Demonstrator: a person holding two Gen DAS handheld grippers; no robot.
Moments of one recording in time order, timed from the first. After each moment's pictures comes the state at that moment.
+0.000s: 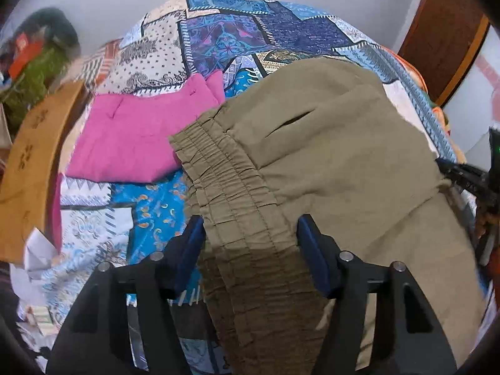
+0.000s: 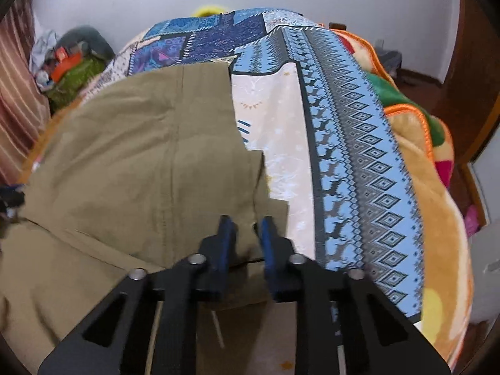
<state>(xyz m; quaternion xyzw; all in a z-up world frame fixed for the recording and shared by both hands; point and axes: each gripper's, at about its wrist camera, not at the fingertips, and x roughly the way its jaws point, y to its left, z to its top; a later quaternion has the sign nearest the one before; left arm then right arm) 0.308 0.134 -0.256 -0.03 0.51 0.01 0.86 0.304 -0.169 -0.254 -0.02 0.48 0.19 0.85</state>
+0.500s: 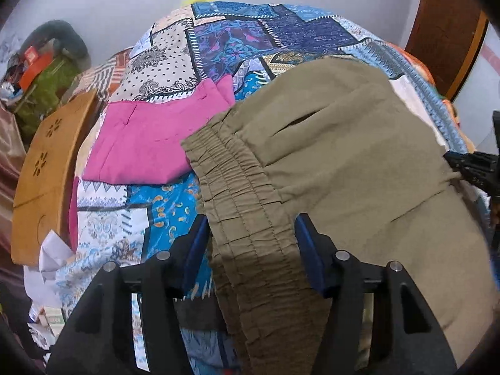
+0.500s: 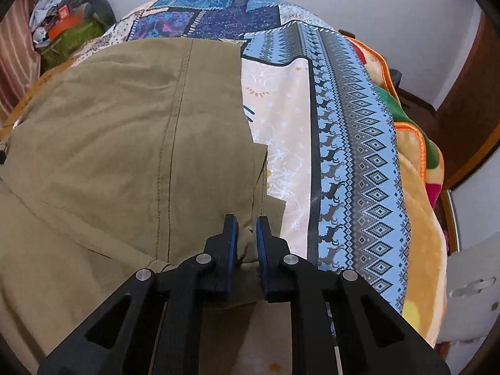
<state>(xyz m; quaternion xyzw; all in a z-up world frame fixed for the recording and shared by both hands) 0.298 0.134 -0.248 -0.01 0.50 0.03 0.86 0.306 -0.155 -0.258 -0.11 0.49 0.18 0.84</state>
